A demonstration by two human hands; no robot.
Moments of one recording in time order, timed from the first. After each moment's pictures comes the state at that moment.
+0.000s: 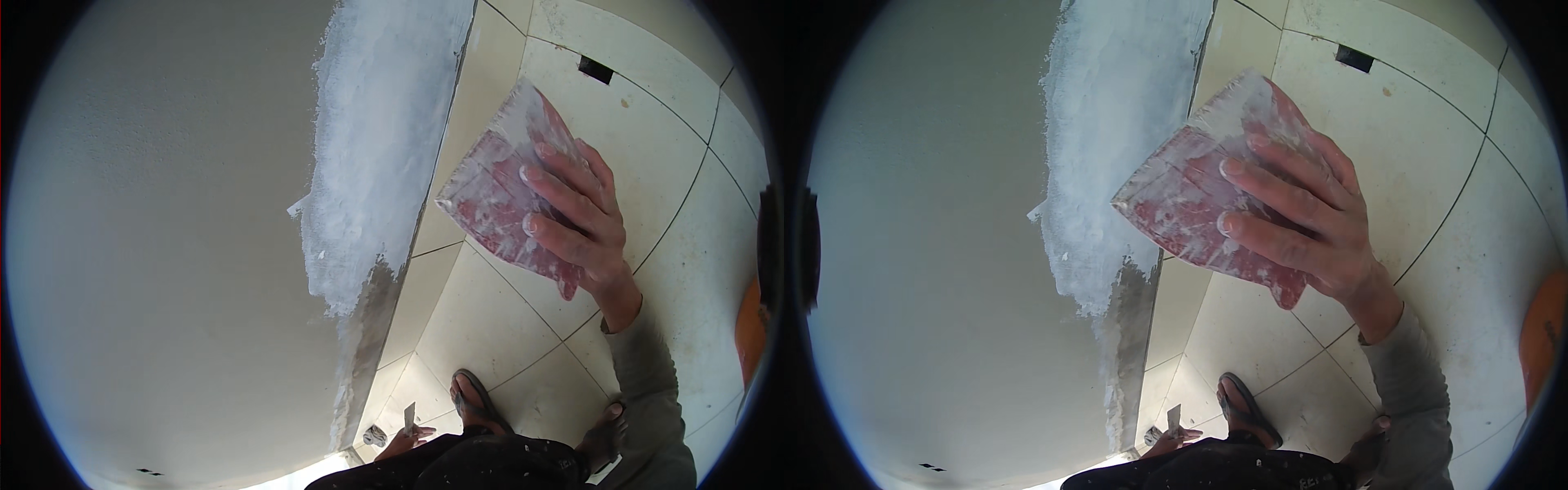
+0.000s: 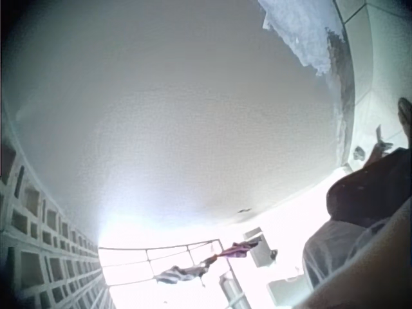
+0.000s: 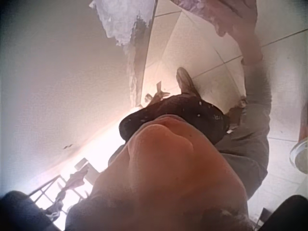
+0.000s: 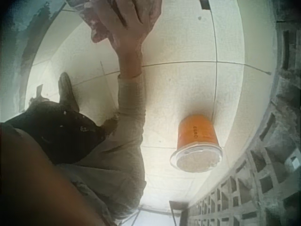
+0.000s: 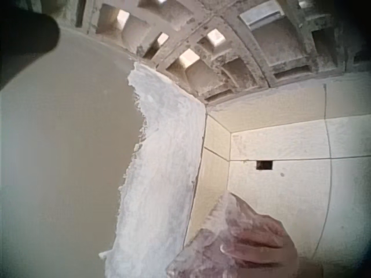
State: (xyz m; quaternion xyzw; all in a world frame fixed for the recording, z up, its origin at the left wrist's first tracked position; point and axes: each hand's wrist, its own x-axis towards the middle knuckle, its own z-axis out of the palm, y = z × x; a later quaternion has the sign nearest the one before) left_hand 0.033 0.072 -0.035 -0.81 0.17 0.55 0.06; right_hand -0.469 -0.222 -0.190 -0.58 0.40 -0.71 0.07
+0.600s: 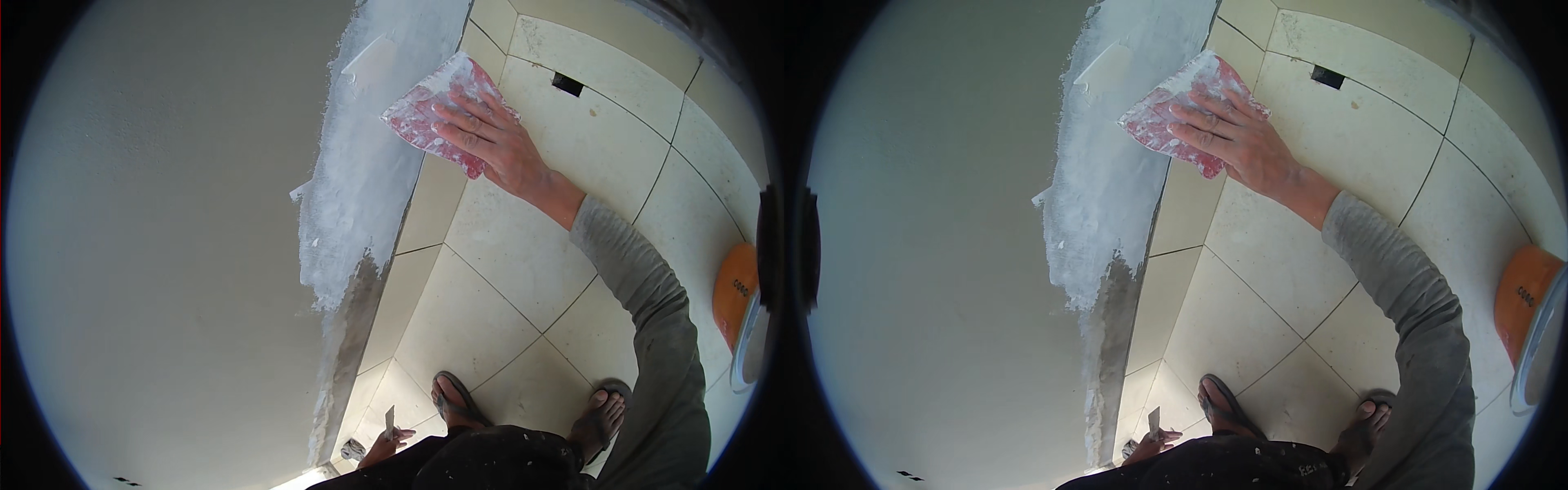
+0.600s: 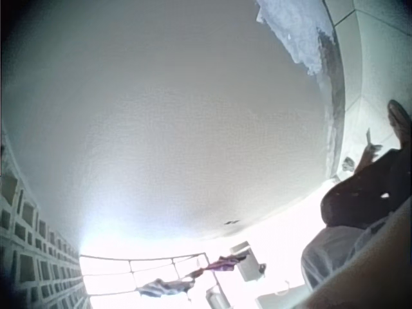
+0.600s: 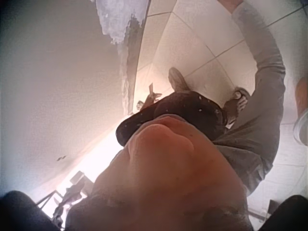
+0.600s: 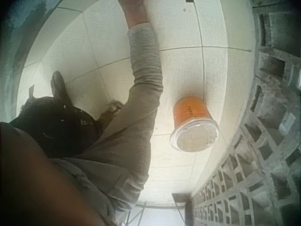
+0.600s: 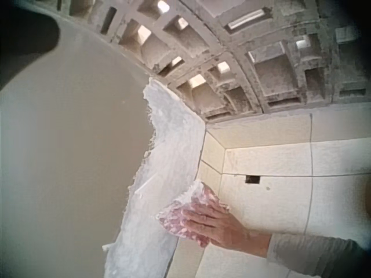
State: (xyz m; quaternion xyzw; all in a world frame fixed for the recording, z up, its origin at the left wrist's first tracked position) left_hand 0.051 0.076 -0.045 -0.80 0.23 0.54 0.10; right_hand -0.455 -0.312 -0.221 -0.66 0.46 -0.60 0.02
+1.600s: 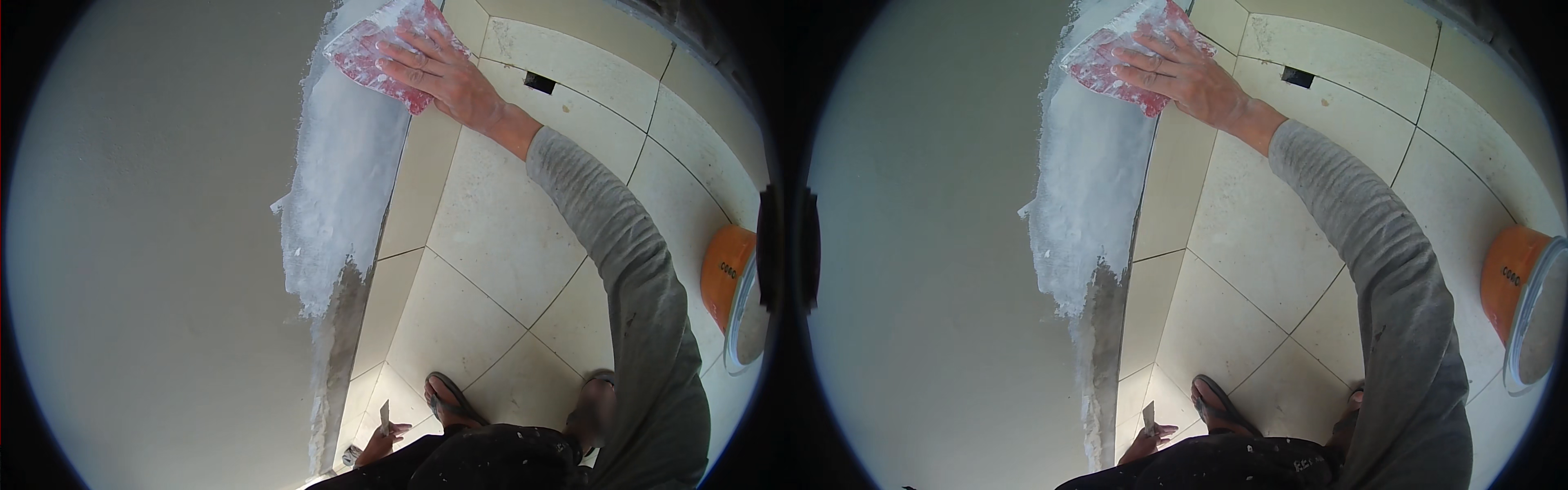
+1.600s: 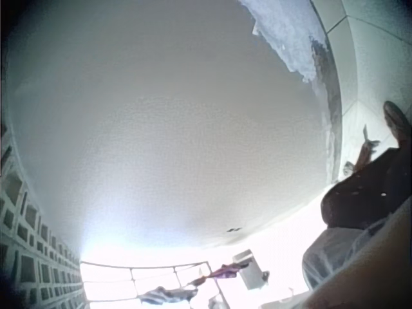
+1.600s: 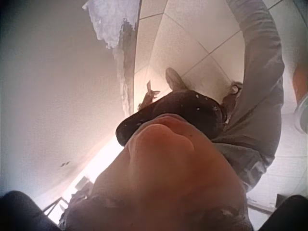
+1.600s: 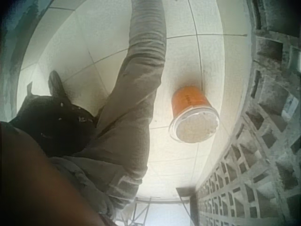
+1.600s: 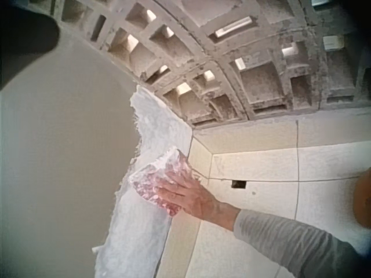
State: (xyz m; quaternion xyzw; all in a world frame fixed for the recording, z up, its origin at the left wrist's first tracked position) left_hand 0.030 0.047 -0.047 -0.80 0.25 0.55 0.07; right_hand -0.498 -0.390 -0.202 -0.65 0.46 -0.59 -0.14
